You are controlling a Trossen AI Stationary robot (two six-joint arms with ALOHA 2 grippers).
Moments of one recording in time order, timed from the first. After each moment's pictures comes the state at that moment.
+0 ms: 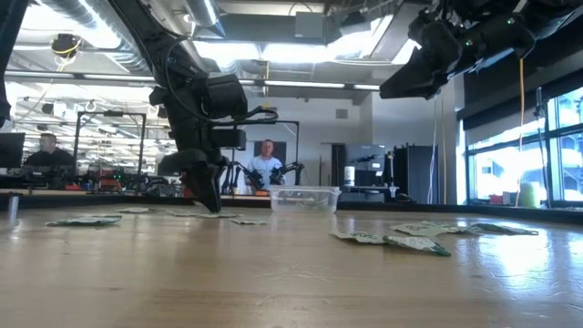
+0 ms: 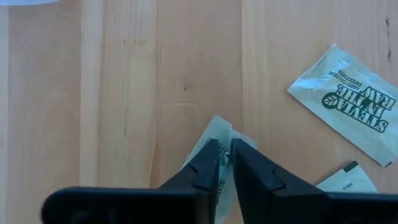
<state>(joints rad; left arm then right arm) 0.45 1.71 0.82 -0.34 0.09 0.43 -0.32 0.95 0.58 -0.01 -0.02 -0.03</state>
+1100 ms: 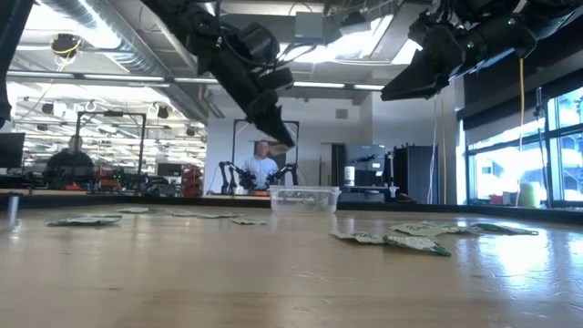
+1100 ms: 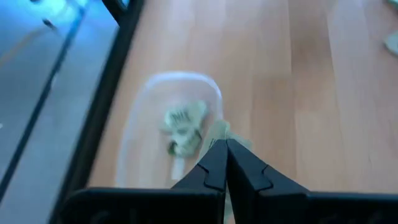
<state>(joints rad) 0.46 1.72 1.19 -0.23 0.10 0.34 -0.32 0.95 0.58 -0.03 -0.02 -0.09</state>
